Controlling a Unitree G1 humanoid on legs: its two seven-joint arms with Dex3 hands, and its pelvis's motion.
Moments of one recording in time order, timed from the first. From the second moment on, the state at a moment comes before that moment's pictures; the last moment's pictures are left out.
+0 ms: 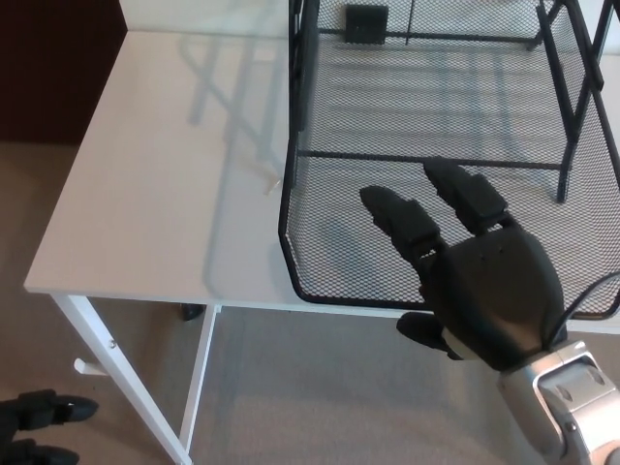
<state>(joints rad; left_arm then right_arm) 0.03 0.58 0.00 0.72 0.04 -0.21 -0.37 -0.06 -0.29 0.35 -0.18 -1.21 -0.06 -0.12</state>
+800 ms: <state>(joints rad) 0.02 0.58 -0.01 0.71 0.04 -0.21 -0.37 -0.29 -0.29 0.37 0.08 -1.17 0.02 -0.14</state>
